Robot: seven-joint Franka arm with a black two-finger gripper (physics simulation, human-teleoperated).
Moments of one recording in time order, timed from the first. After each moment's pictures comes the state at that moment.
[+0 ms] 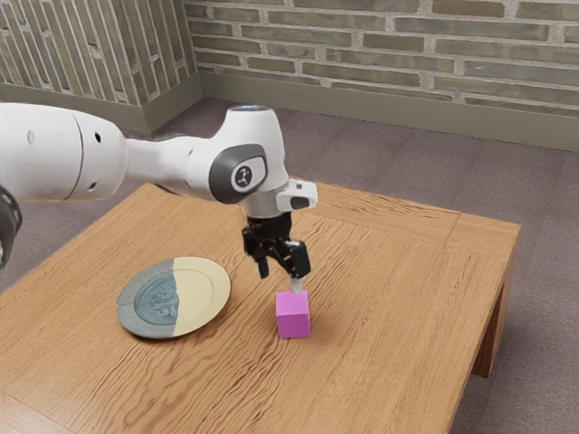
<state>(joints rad) -0.17 0.34 -0.06 -1.78 -0.14 2.01 0.13</state>
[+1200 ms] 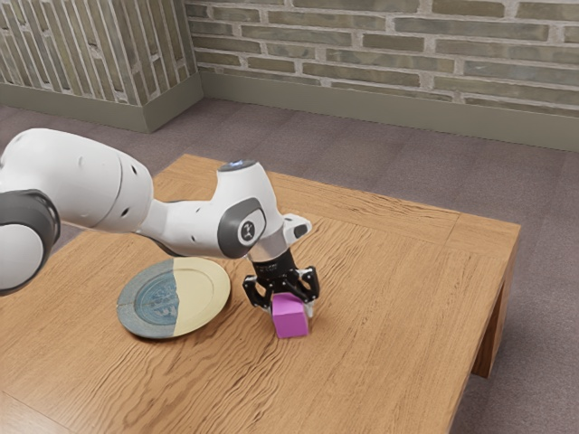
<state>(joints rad) -0.16 0.47 -0.05 -1.90 -0.30 2.37 -0.36</state>
